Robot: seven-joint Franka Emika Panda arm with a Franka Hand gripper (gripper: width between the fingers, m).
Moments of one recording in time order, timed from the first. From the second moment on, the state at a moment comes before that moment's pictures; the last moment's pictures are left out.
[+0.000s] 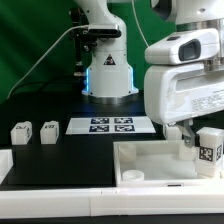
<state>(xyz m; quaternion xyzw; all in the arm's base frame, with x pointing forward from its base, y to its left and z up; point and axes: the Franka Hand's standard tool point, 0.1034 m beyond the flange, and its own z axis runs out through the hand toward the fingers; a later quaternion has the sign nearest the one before) 0.614 0.130 0.078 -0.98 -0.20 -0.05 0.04</state>
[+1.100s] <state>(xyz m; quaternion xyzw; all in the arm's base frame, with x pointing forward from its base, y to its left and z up) 0.629 0.114 0.073 -0.99 0.12 -0.04 0.05</state>
